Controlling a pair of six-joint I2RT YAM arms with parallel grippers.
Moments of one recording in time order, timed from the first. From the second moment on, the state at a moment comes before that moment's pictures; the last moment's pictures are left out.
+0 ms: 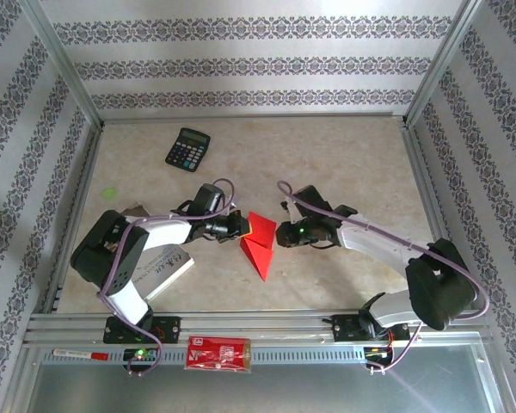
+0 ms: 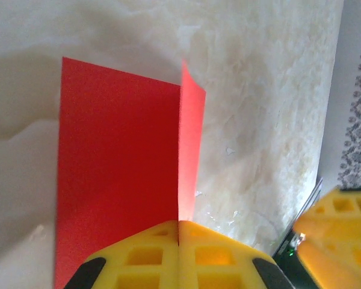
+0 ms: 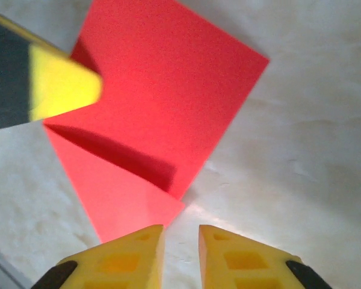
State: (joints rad) left arm -0.51 1.65 0.74 0.08 0.57 -0.87; right arm 0.65 1.39 0.81 -0.46 -0.28 0.44
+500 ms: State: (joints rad) left arm -0.63 1.46 0.58 0.10 0.29 -1.28; right arm 1.02 1.39 0.77 -0.27 0.00 0.55
